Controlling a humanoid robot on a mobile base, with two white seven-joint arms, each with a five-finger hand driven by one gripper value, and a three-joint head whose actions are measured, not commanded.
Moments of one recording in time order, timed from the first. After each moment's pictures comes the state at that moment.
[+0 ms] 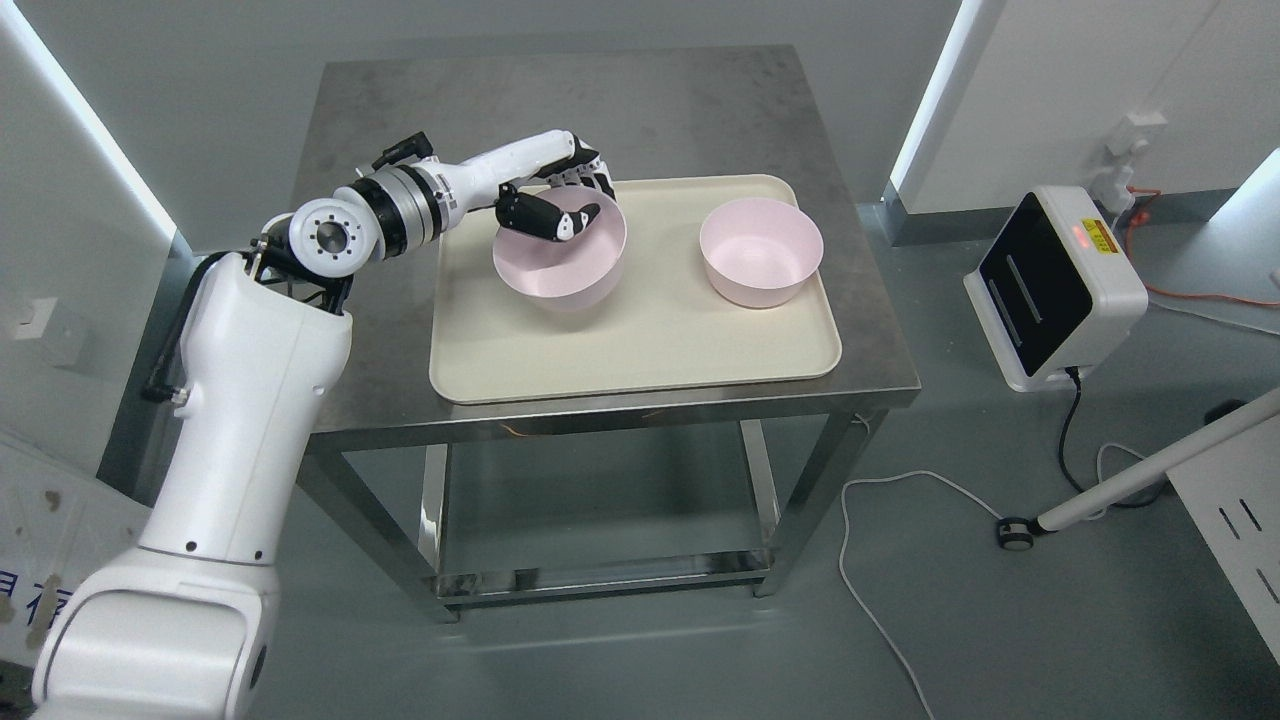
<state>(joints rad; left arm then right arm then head) -0.95 0.12 -0.19 -1.14 -0.49 -0.10 -0.78 0.00 0.00 0.00 0.00 0.00 0.03 0.01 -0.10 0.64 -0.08</state>
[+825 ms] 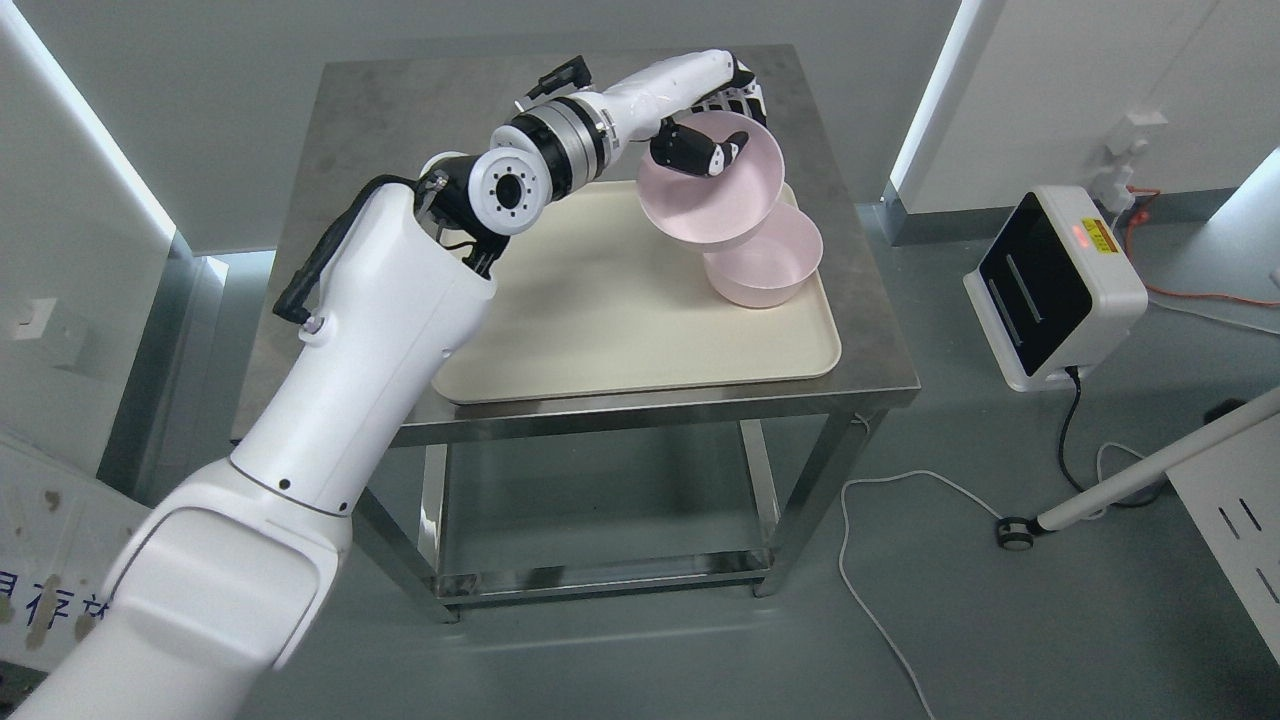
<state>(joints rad) -1.12 0.03 -0.57 -1.09 -0.45 0.02 -0.47 0.00 0.00 0.00 0.00 0.00 0.03 0.01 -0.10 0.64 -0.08</state>
